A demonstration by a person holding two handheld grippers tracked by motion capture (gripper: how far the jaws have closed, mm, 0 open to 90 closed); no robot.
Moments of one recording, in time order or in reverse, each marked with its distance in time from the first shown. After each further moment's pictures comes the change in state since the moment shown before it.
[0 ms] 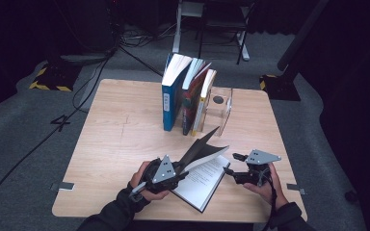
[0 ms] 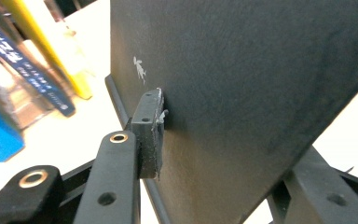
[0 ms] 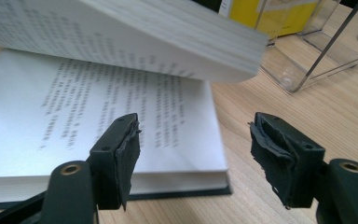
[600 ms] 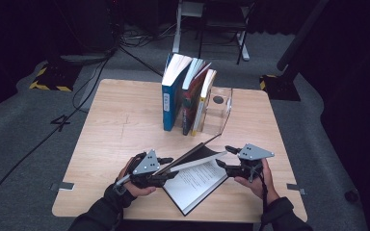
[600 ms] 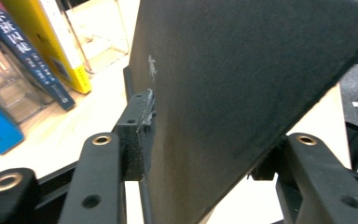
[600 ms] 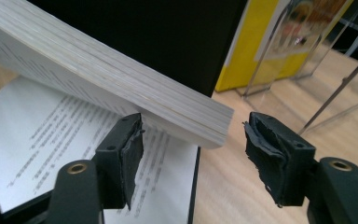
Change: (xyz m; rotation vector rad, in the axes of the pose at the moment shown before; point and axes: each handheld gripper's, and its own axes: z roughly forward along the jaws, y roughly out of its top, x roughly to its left) left arm 0.029 -0.010 -0.018 -0.032 -0.048 -0.031; right arm 0.012 0.033 0.012 -0.079 -0.050 -0.044
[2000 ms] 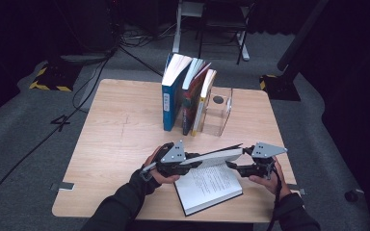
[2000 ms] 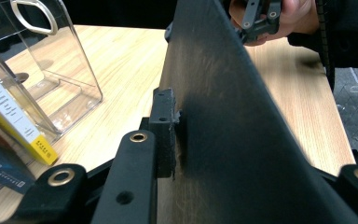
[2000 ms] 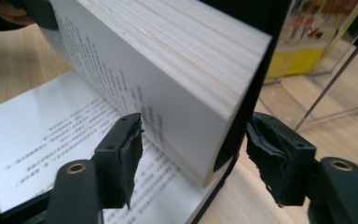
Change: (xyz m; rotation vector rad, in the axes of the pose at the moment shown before) left arm 0.003 0.043 0.058 -0.035 -0.113 0.070; right arm -0.038 -0.022 -0.015 -0.026 0.164 -0.030
